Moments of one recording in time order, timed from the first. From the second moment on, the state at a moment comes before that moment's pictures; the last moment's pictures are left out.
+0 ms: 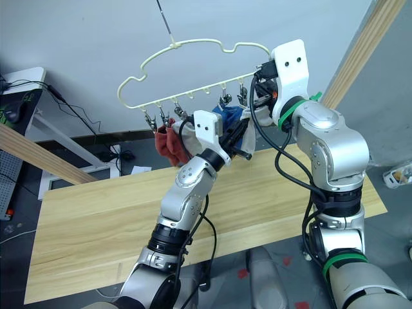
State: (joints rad) left arm -0.62 -0.12 -0.12 0.08 -0.22 0.21 -0.25; right arm -0.96 -0.30 -0.08 -0.28 0.26 1.08 0.24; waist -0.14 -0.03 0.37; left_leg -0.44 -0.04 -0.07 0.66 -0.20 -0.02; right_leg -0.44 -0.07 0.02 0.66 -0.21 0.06
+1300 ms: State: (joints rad) left arm -0.69 -0.13 -0.07 0.08 -0.31 0.34 -0.23; right arm -0.95 -0.41 -0.05 -0.31 0.38 1.14 0.36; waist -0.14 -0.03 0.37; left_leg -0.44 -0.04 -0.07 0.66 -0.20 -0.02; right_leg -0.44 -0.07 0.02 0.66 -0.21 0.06
